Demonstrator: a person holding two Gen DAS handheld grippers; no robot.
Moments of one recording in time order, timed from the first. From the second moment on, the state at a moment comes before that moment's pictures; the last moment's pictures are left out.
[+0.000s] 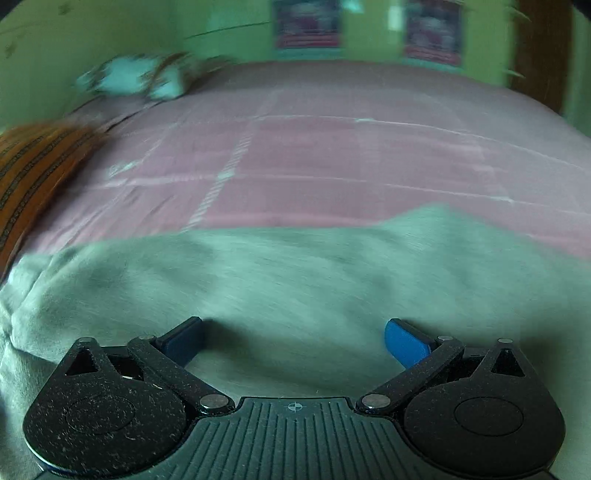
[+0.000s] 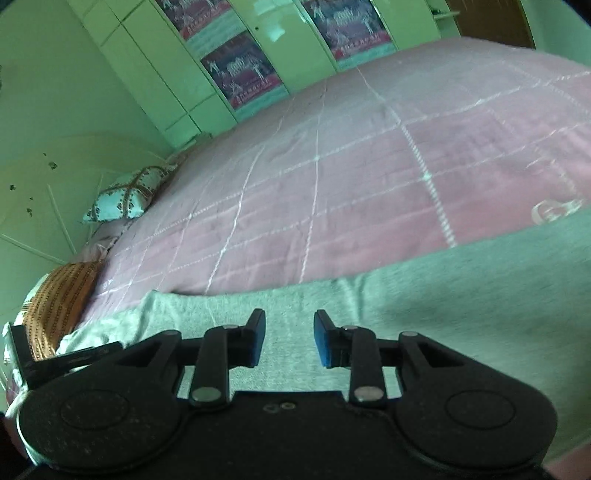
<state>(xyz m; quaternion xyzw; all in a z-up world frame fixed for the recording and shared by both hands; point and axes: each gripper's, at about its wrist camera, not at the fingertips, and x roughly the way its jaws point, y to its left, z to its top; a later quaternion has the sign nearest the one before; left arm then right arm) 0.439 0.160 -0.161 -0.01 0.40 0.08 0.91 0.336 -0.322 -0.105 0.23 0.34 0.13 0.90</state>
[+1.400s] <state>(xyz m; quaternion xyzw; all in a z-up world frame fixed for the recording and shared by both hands) 0.234 0.174 -0.134 -0.12 0.35 0.06 0.93 0.232 -0.364 -0.166 0.48 0.38 0.15 0.78</state>
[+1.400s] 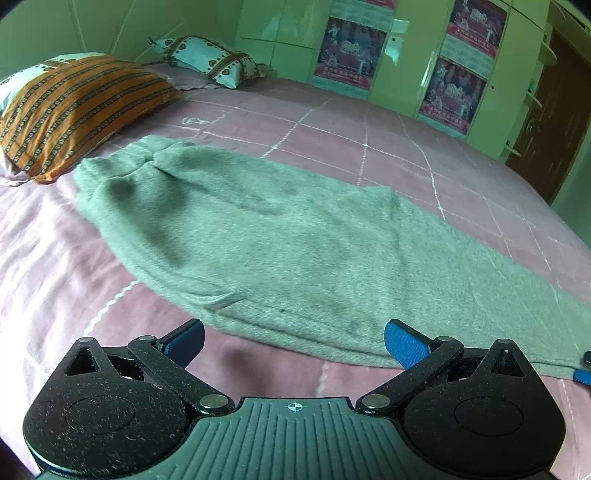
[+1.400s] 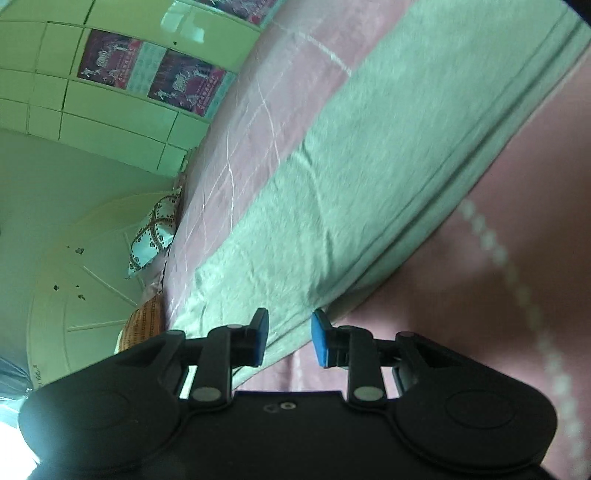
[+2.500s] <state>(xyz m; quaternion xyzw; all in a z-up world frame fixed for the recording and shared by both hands) 0.264 0.123 -0.145 0.01 0.36 0.04 0.93 0.188 -0.451 -0.149 0.36 0.34 0.06 0.87</state>
